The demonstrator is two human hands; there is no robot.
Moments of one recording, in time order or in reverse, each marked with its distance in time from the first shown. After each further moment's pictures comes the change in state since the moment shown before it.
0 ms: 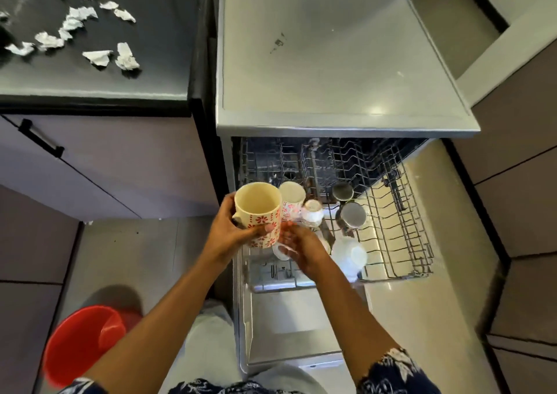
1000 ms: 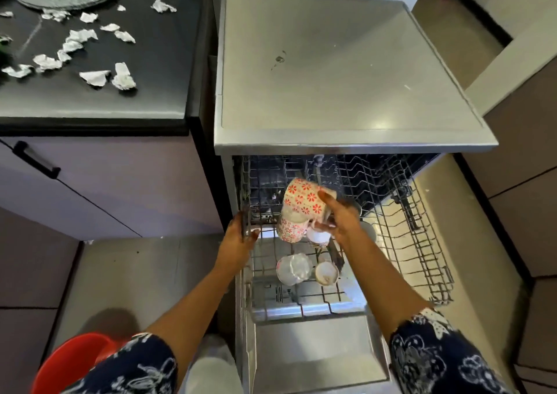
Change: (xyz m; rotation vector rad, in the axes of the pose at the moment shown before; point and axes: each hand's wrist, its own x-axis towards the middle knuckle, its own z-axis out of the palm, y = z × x) left_hand 0.077 -0.090 -0.007 0.512 0.067 -0.063; right_hand 0.059 -0.092 -0.033 0.040 0.287 -0.115
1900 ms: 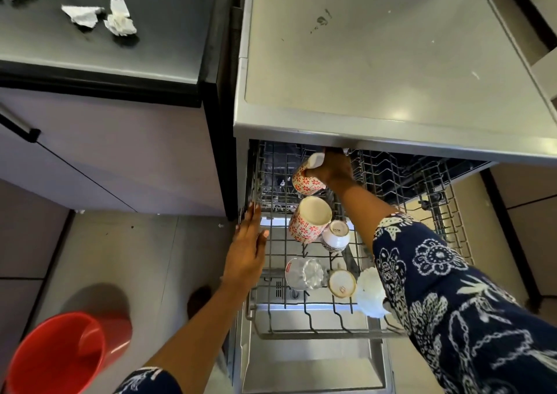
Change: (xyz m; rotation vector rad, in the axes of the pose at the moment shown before) left_hand 0.010 -0.040 0.024 0.106 0.122 0.215; right_hand 0.123 -0.026 0.094 -1.365 0.068 -0.539
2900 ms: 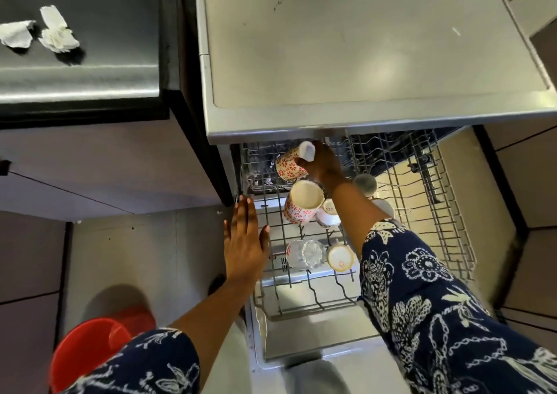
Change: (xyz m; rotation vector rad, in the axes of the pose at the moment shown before) left_hand 0.003 0.001 -0.001 0.492 -0.087 -0.008; right_hand -0.010 0.024 0.019 0.173 -0.062 0.033
